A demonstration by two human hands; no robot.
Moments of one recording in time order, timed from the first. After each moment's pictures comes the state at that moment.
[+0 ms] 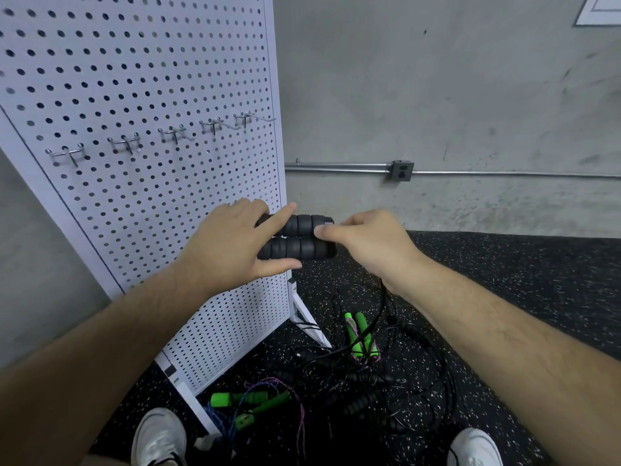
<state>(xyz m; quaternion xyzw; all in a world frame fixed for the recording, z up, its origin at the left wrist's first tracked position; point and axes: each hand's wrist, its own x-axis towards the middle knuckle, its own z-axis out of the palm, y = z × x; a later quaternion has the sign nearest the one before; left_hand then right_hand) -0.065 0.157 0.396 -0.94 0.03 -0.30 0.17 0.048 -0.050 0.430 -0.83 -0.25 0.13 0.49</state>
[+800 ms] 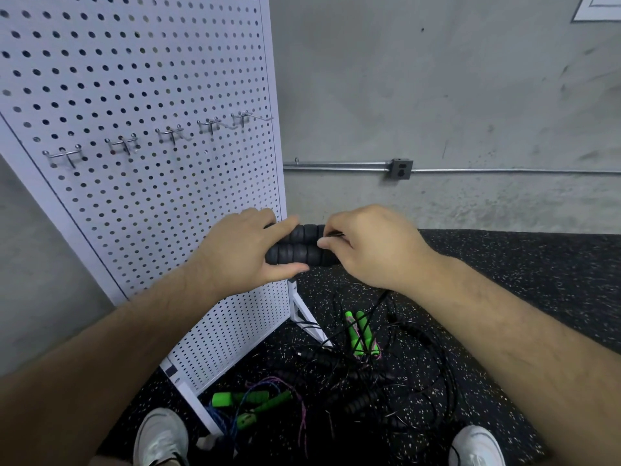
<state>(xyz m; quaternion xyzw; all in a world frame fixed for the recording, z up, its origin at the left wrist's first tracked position) -0.060 0.141 0.396 -0.96 0.01 -0.24 0.10 0.053 -0.066 0.435 -0.82 -0.53 -0.13 0.16</state>
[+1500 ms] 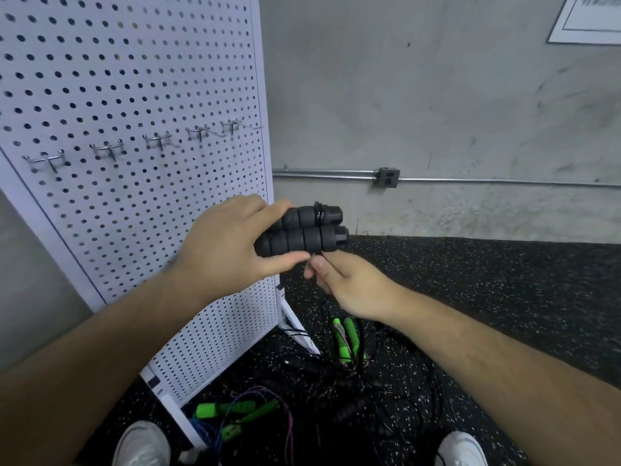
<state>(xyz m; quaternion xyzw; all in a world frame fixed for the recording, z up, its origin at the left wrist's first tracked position) -0.067 0.120 0.423 -0.95 -0.02 -0.31 0.06 0.061 -0.065 0.378 -0.77 -0.48 0.16 0.38</state>
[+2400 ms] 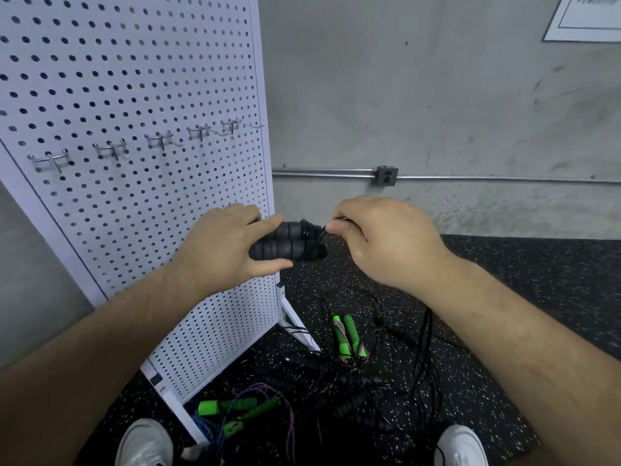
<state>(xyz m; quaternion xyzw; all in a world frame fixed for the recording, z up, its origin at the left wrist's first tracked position) -0.062 0.148 0.406 -0.95 0.01 -0.27 0.12 0.046 -0.093 0.458 -0.84 -0.49 -0.18 0.17</state>
